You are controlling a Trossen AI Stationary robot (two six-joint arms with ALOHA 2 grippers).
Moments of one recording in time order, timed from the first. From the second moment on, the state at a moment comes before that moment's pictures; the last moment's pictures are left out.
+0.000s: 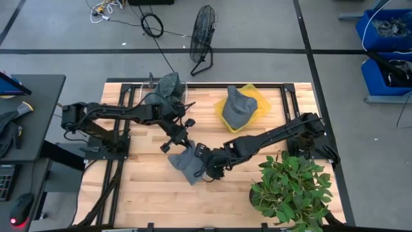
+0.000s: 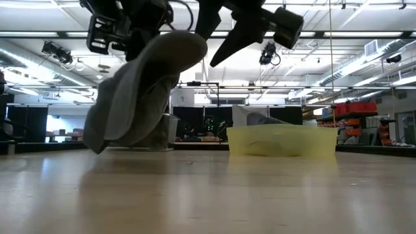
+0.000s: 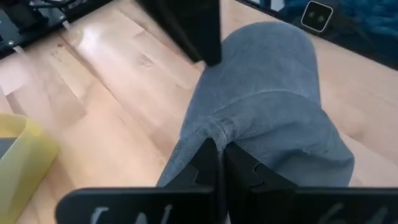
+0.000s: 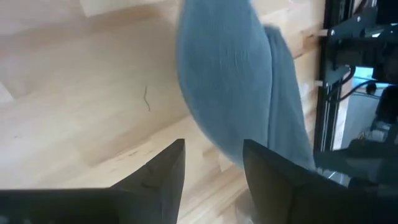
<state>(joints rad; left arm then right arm) 0.20 1.43 0.91 -0.28 0.64 0.75 0.30 1.90 1.59 -0.70 0.30 -1.11</state>
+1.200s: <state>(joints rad) 0.42 1.43 0.90 -0.17 0.81 0.61 0.26 1.90 1.59 -0.45 0.37 -1.12</state>
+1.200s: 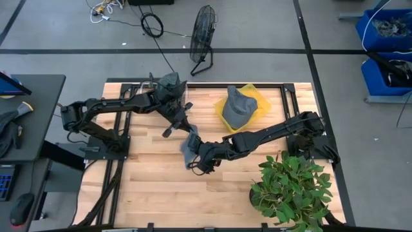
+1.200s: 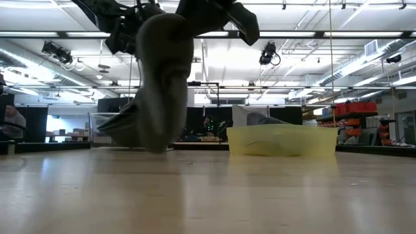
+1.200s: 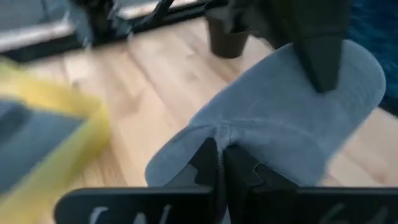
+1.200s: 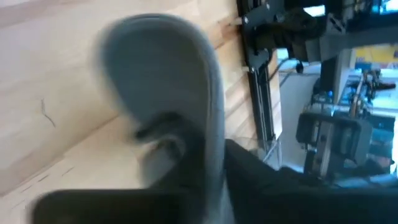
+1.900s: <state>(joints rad) 0.35 1.42 0.90 0.13 0.37 0.31 0.25 1.90 1.60 -0.66 0.84 -0.68</state>
